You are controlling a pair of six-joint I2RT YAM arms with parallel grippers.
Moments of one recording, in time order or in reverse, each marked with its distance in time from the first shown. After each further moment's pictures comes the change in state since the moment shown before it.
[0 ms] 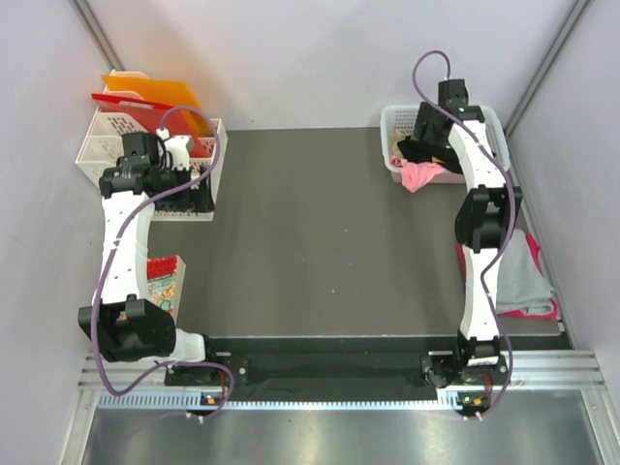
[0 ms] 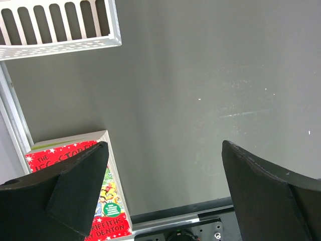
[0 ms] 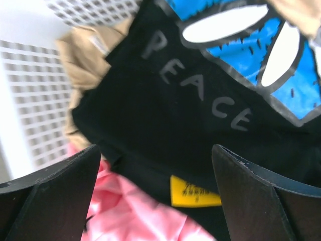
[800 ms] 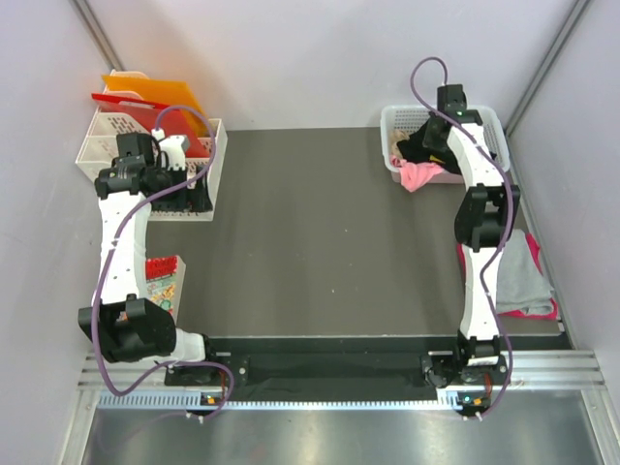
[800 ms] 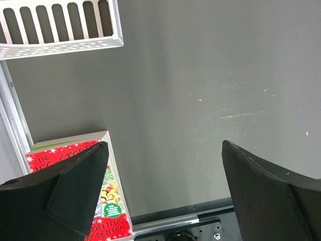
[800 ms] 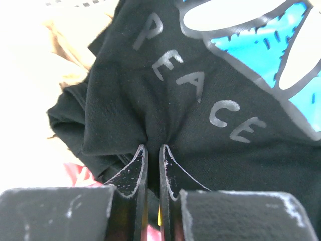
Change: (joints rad) left arm 0.035 0.000 0.002 0.000 0.027 0.009; right arm -0.010 0.057 -0.016 0.013 -0.032 -0.013
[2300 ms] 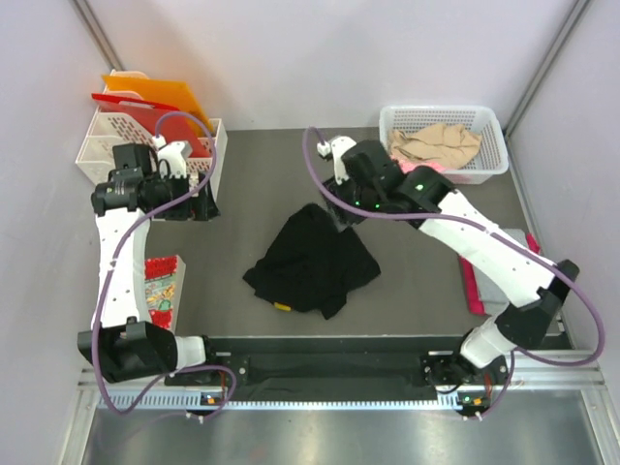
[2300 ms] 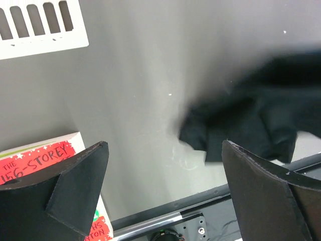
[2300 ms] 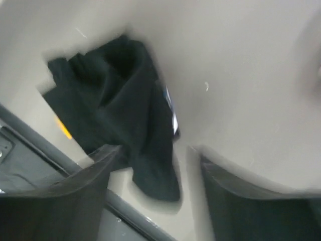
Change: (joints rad) left arm 0.004 -0.102 -0.077 -0.002 0.131 -0.016; right arm 0.805 -0.894 -0.619 -0.138 -0.005 -0.133
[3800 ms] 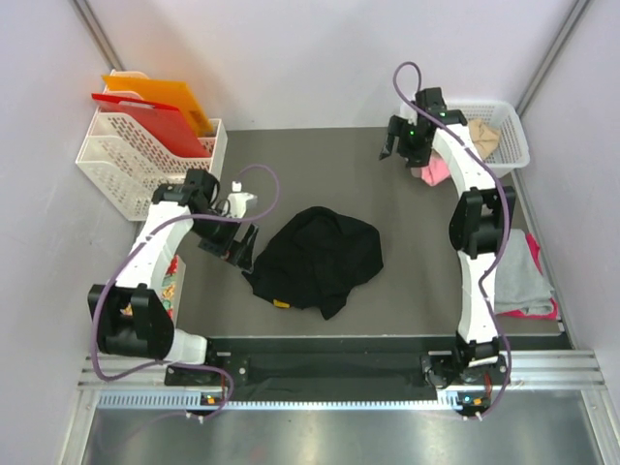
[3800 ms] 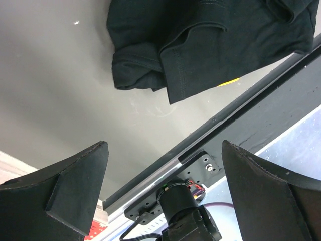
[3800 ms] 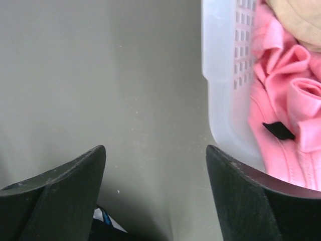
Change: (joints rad) left arm -0.270 0.098 -0.224 -0.145 0.026 0.252; right arm -0.702 0.769 0.493 0.038 -0.291 0.259
